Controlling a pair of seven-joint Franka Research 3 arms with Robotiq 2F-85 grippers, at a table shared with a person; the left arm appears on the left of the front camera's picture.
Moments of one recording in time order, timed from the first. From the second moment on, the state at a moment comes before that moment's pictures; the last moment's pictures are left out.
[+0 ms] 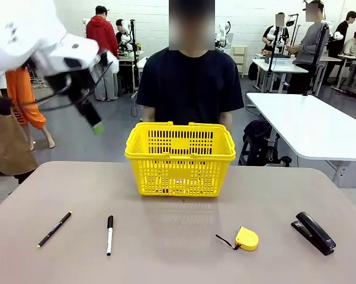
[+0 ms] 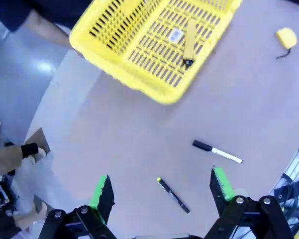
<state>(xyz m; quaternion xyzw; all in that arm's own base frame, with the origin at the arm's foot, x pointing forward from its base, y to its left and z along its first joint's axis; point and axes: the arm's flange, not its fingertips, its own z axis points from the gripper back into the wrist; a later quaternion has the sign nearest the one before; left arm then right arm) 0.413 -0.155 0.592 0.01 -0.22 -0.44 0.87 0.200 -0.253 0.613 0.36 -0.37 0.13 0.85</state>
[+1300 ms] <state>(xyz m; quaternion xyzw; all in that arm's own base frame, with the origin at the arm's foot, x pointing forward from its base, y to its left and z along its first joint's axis) 0.412 -0.155 0.590 0.00 -0.22 -0.44 0.87 0.200 -0.253 0.613 0.36 -0.38 0.14 0.84</state>
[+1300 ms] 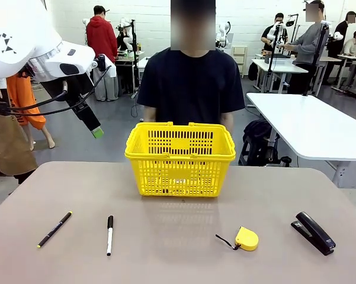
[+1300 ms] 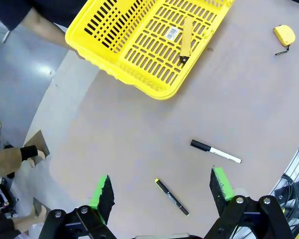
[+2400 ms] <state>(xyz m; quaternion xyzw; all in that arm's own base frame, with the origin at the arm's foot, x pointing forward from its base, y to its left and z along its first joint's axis) 0.313 0.165 0.582 -0.24 -0.41 -0.54 0.69 0.200 -0.253 0.614 0.36 -0.38 0.13 0.84</state>
